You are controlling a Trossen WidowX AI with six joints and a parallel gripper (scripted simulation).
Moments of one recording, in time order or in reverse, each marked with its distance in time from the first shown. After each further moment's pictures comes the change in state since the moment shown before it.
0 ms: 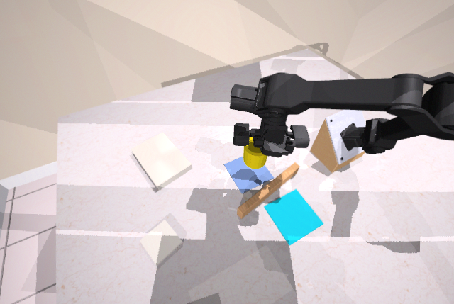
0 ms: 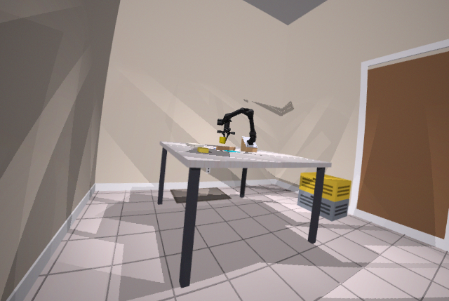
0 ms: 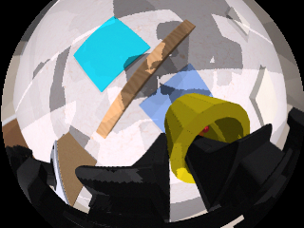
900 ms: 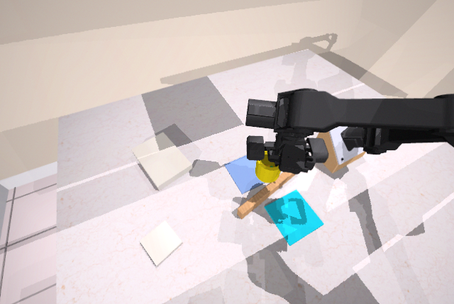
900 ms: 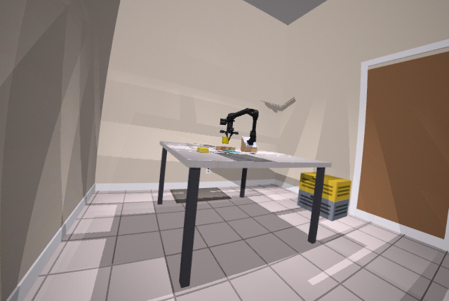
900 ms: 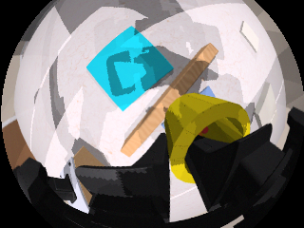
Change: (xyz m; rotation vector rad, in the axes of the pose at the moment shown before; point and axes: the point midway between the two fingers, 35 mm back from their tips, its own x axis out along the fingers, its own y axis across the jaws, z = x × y) arm -0.002 0.032 0.043 -0.006 0.002 -0.003
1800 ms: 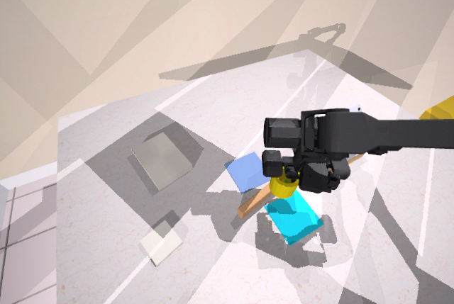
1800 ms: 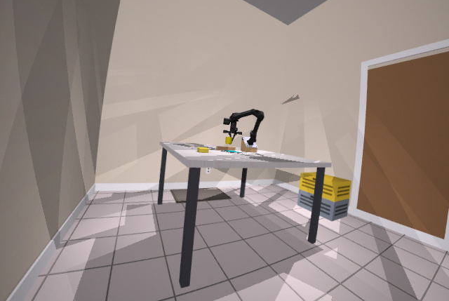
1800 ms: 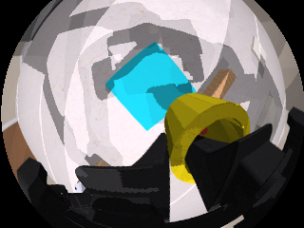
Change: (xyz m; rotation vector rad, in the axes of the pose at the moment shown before) arm -0.002 0.035 0.045 0.000 -0.001 0.001
